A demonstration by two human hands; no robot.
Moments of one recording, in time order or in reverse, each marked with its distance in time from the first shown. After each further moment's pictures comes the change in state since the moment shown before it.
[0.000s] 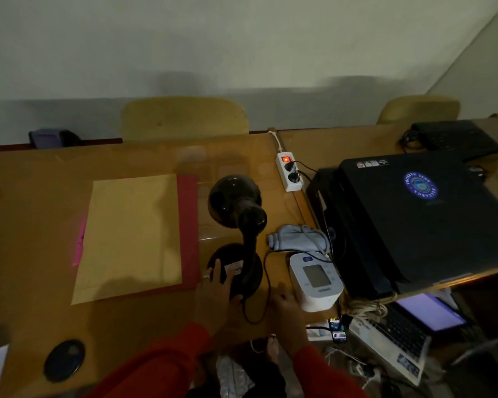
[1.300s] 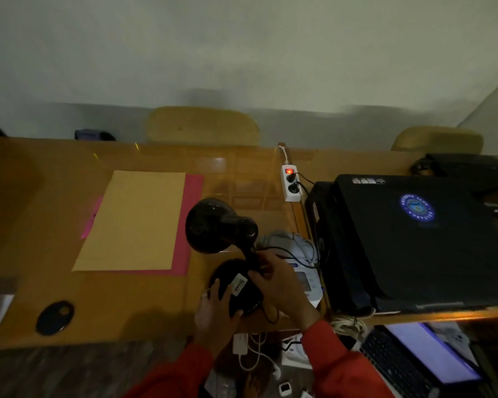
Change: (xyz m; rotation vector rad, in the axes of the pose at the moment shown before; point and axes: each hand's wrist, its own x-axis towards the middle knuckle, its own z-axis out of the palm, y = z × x) left_hand -0.044 0.076 0.034 -0.214 0.109 -0.244; right_hand 0.019 -0.015 -0.111 0.558 -0.061 -0.269
